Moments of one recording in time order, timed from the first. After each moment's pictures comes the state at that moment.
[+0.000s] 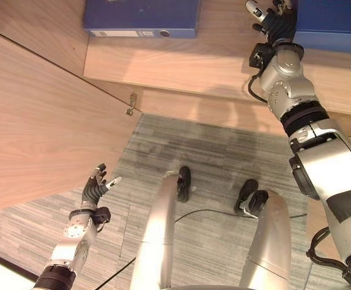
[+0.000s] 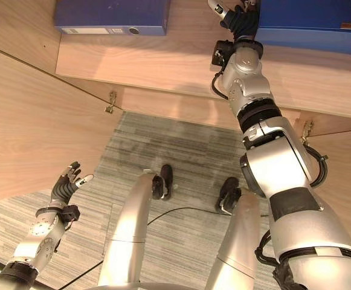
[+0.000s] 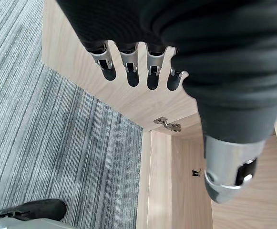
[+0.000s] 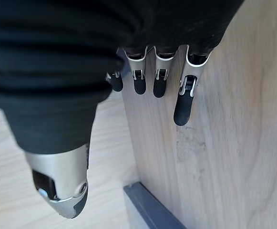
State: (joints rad) left arm 0.00 0.56 -0.17 0.31 -0.61 -0.15 0.17; right arm -1.43 -0.45 0.41 1.10 0.77 -0.15 -0.32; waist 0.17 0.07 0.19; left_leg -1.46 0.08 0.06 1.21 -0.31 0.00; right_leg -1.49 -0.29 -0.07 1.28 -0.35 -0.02
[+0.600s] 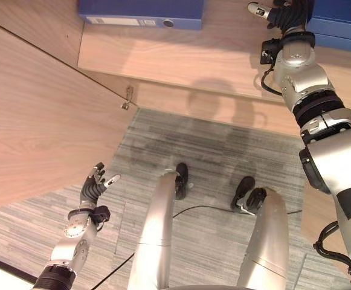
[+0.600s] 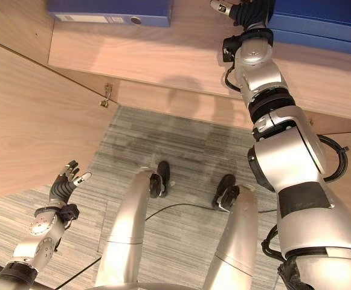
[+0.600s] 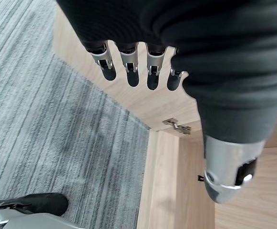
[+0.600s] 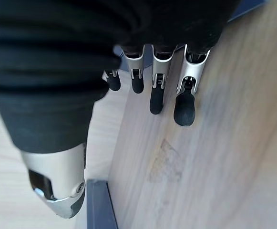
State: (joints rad) left arm 0.01 0.56 -0.16 0.29 -0.62 -0.16 0.19; right arm -1.50 -0.52 0.43 1.18 0.49 -0.10 -0.37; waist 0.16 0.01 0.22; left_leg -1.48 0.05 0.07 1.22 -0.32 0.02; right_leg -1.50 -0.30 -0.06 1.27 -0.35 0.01
